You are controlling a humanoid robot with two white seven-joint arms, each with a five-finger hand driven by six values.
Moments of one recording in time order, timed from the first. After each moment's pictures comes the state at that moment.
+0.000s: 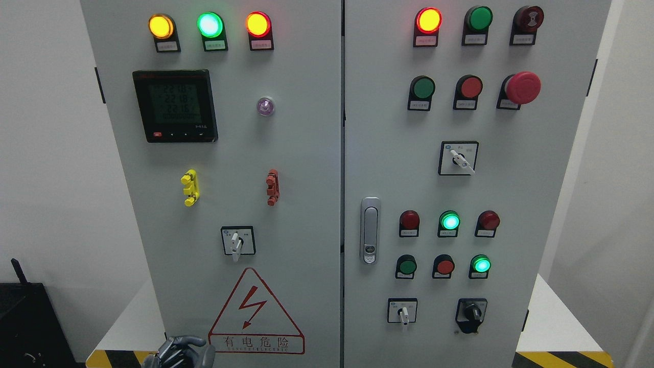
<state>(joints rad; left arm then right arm) -0.02 0.05 -0.03 -1.90 0.11 0.08 0.20 0.09 0.12 0.08 -0.13 0.00 0.02 -0.08</state>
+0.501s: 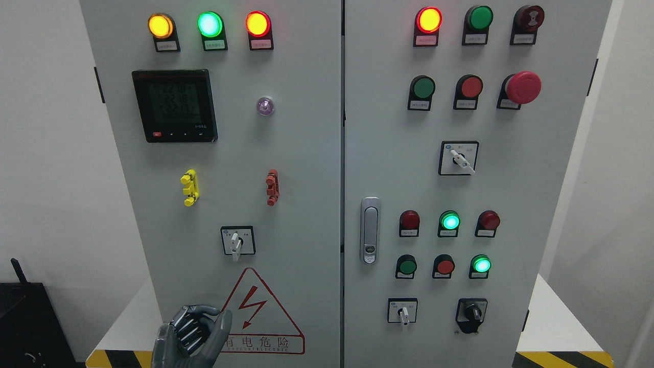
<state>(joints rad) -0.13 0.02 -0.09 -1.93 0.09 0.19 0.30 0.09 0.12 0.08 -0.13 0.00 0.02 -0.08</state>
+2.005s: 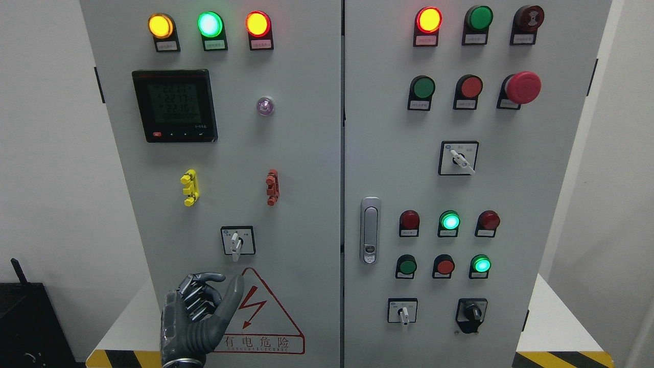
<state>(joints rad) -0.24 -0.07 -0.05 -1.94 -0.04 0.31 0.32 0.09 0.12 0.08 -0.13 0.00 0.02 -0.08</state>
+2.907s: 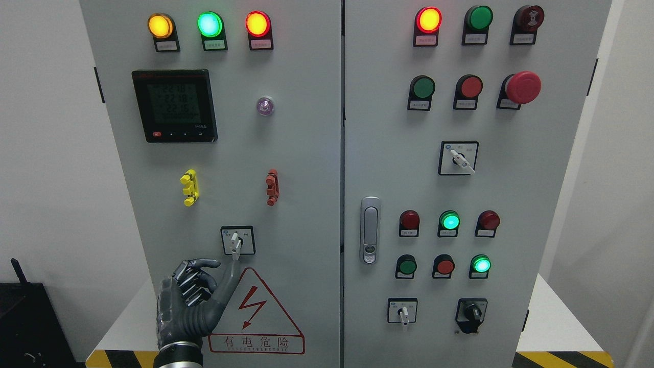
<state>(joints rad) -0.30 -0.09 -0.04 -1.91 -0.06 0.35 0.32 0.09 0.12 0.08 -0.13 0.00 0.02 -0.08</state>
